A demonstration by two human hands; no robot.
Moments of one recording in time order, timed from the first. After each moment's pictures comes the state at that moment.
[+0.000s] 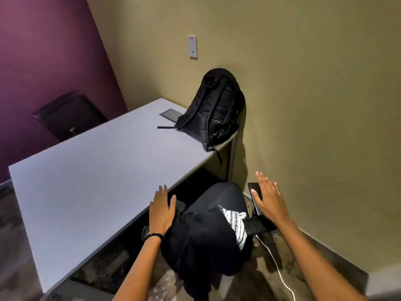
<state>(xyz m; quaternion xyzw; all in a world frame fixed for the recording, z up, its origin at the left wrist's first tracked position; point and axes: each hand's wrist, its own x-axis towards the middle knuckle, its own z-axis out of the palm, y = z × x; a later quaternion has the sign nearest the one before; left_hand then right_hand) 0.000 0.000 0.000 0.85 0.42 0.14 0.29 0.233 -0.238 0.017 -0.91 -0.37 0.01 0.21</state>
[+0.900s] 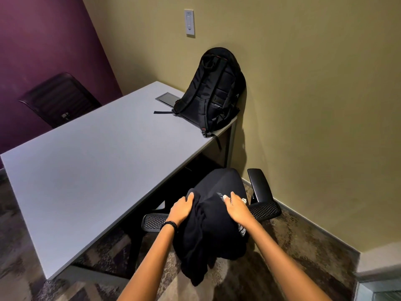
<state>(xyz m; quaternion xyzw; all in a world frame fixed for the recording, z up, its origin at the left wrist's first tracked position) 0.032 -0.027 -0.015 0.76 0.47 -0.09 0.43 0.147 -0.180 -0.002 -0.87 -0.23 0.32 0.30</state>
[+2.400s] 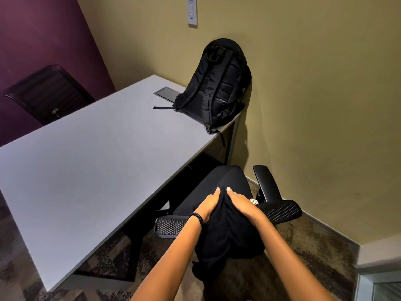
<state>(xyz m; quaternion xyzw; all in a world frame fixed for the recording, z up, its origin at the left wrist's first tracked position) 0.095 -0.020 -0.105 0.58 0.41 -0.10 0.70 0.141 -0.131 -0.003 -0.85 -0.13 0.41 0.32</state>
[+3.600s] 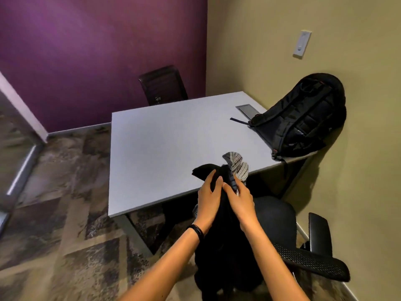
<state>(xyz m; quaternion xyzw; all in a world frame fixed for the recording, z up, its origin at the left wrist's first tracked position) -0.031 -0.042 0.084 0.58 0.48 0.36 0.55 0.045 -0.083 0.095 -0.75 -0.33 0.33 0.47</state>
